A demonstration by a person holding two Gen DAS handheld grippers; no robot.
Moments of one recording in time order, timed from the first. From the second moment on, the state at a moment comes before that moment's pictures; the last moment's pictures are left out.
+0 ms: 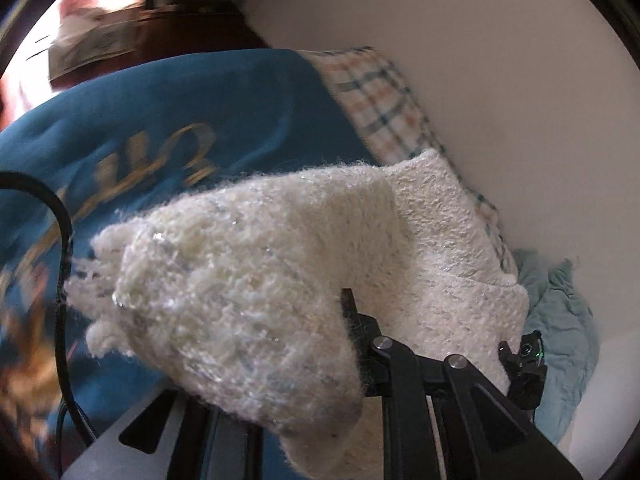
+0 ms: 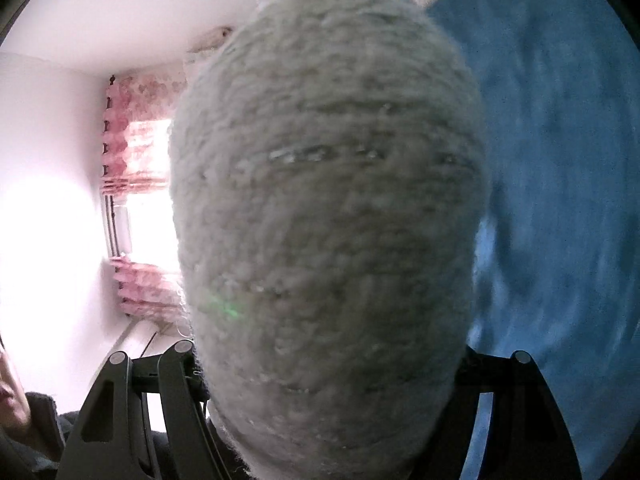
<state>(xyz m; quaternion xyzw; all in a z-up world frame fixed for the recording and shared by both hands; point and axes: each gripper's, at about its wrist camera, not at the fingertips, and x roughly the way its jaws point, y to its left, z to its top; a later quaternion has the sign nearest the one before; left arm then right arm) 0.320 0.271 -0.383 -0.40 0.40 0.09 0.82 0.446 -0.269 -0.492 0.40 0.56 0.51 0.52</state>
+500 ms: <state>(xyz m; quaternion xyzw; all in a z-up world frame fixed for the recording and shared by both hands) 0.589 0.255 -0.536 -0.35 0.49 0.01 0.80 0.634 -0.327 -0.646 0.43 0.59 0.41 0.55</state>
